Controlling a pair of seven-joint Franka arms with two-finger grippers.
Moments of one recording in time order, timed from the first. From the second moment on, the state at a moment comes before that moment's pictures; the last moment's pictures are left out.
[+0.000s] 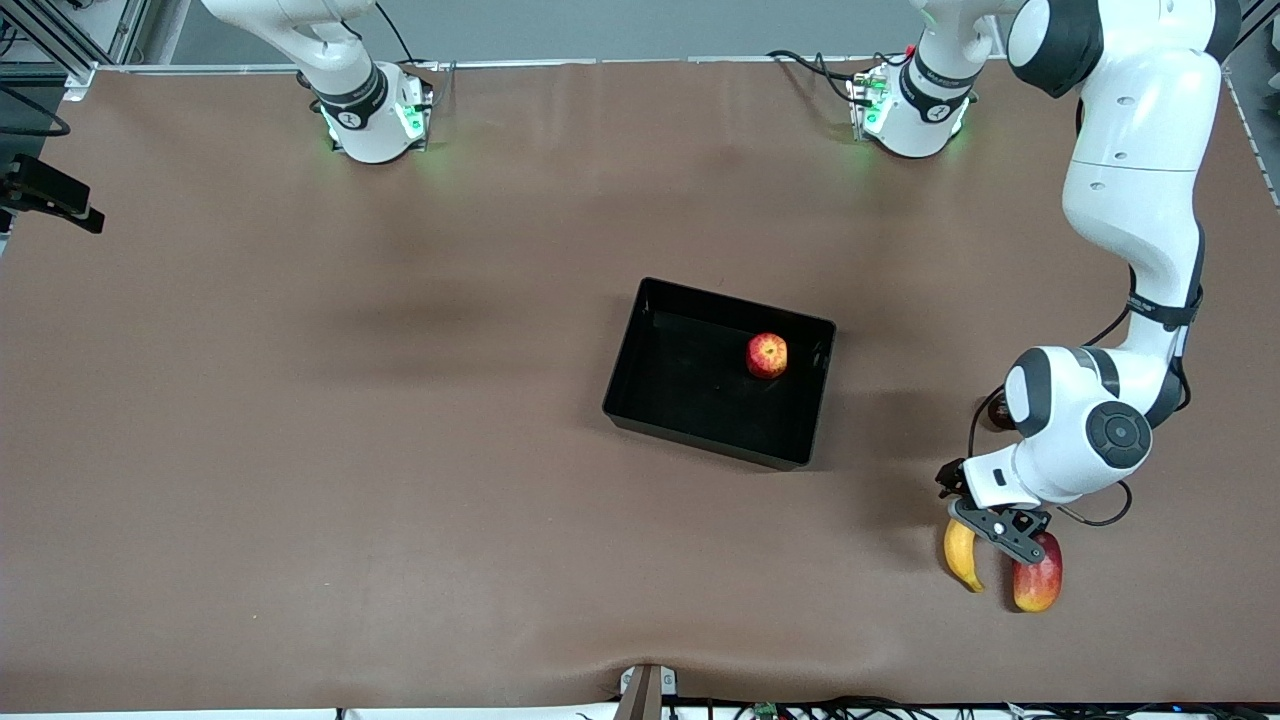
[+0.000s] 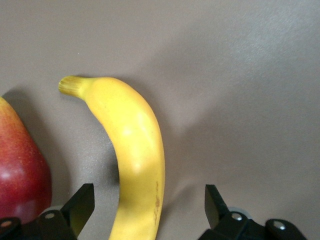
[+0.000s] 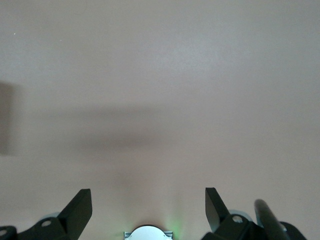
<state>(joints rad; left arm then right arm) 0.02 0.82 -0.07 -1.51 0.04 2.45 0.62 0.06 -0.01 -0.16 -1.46 -0.01 1.37 -0.09</state>
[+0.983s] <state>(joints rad) -0.06 0.65 -0.08 -1.47 0.04 2.19 0.64 0.06 -0.01 -0.16 -1.47 -0.01 1.36 -0.09</state>
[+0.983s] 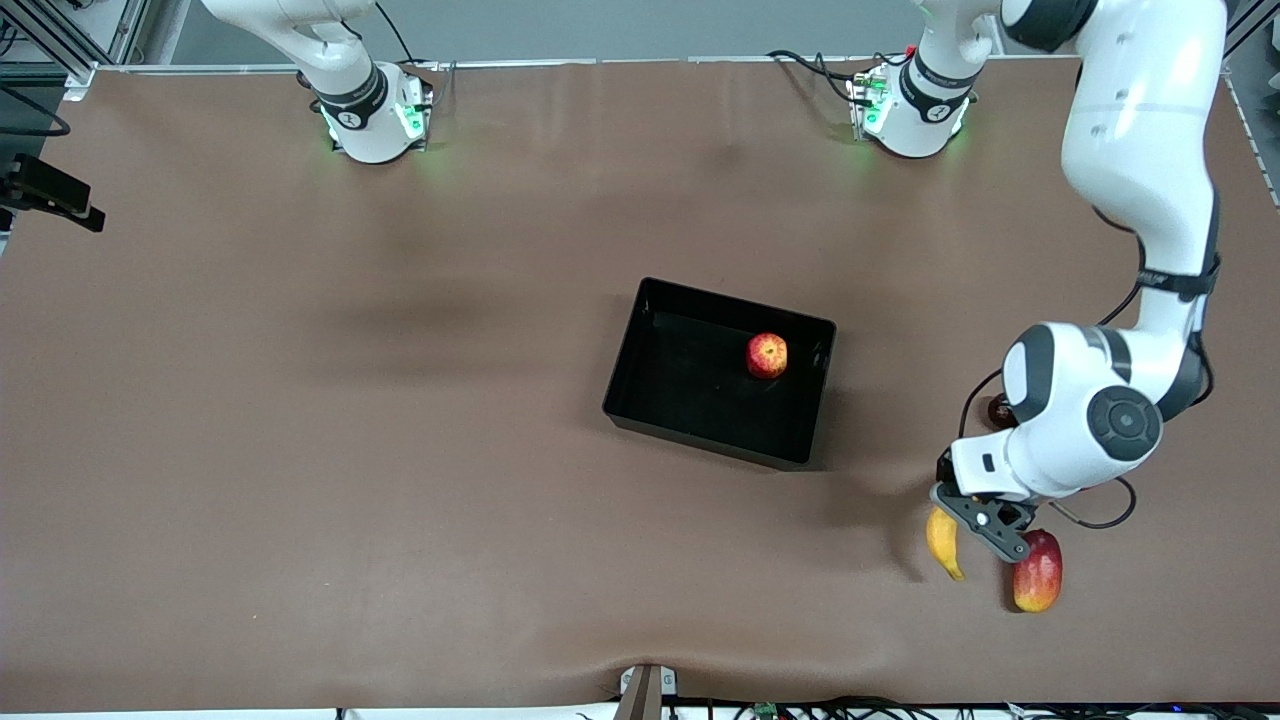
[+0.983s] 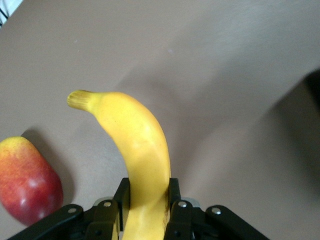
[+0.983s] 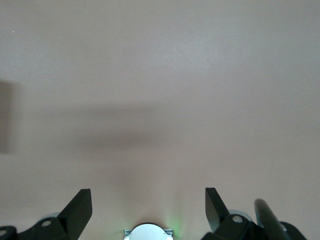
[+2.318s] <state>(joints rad) -0.63 0.55 -0.09 -1.54 0.04 2.08 -0.40 0.06 -0.01 -0.17 -1.47 -0.01 1.36 -0.09</state>
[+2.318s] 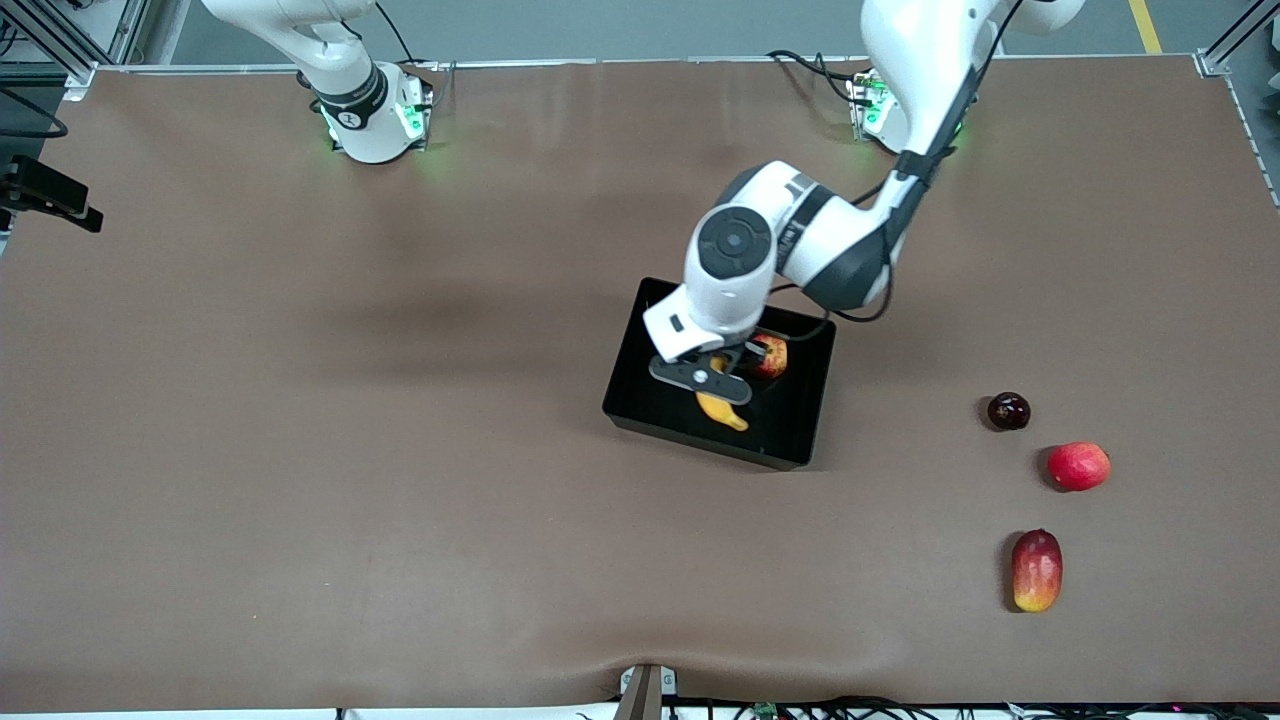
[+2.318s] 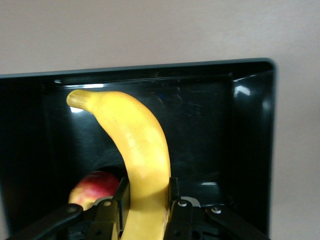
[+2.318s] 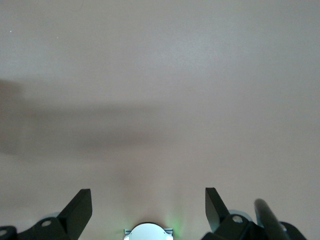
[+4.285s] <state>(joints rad) -0.68 0.70 -0.07 -1.53 0.10 2.28 -0.51 0.04 -0.01 -0.17 -1.48 0.00 1.36 -0.09</state>
